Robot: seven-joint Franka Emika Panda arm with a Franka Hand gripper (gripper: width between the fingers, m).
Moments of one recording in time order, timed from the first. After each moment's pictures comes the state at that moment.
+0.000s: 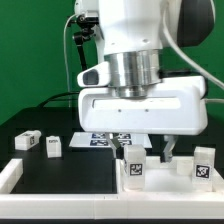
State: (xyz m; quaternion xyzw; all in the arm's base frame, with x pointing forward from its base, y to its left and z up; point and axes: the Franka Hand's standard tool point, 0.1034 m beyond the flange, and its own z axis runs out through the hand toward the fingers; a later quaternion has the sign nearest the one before) arm 0.631 0.017 0.075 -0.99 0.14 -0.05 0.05
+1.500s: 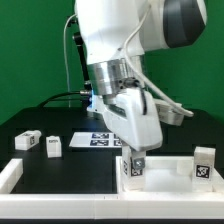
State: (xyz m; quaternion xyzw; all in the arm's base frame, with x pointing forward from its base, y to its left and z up) arm 0.624 0.011 0.068 -0.80 0.59 0.01 0.09
